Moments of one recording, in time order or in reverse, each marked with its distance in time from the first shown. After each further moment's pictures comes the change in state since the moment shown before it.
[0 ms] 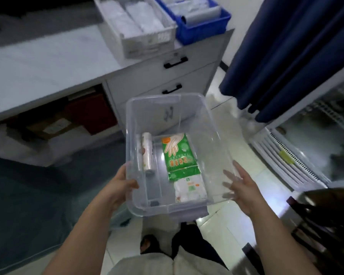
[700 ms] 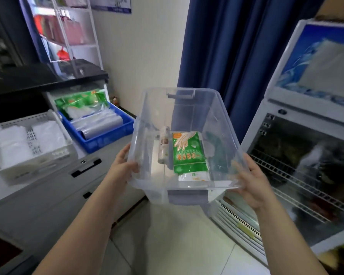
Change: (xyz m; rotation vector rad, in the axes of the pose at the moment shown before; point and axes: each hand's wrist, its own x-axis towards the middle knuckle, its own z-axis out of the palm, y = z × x) left_hand 0.142 0.321 0.407 -0.083 -0.190 0.473; right_hand 0.102 -0.365 -0.254 0.276 0.036 -0.553
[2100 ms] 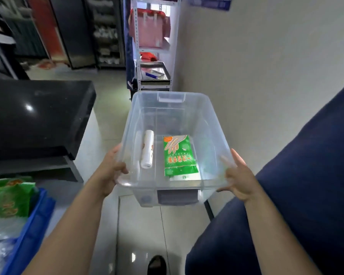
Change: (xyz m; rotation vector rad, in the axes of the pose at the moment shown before) left_hand 0.809 0.218 -0.011 -0.019 0.502 0.181; right_hand 1.031 -0.047 0.320 -0.356 -0.779 0.175
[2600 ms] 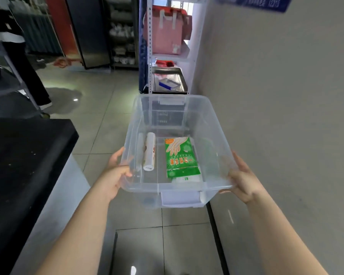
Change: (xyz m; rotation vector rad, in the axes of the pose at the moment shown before) left_hand 0.326 0.058 -0.025 -0.056 0.235 -0.062; right_hand 0.370 -0.047 0.003 -0.001 -0.127 0.055
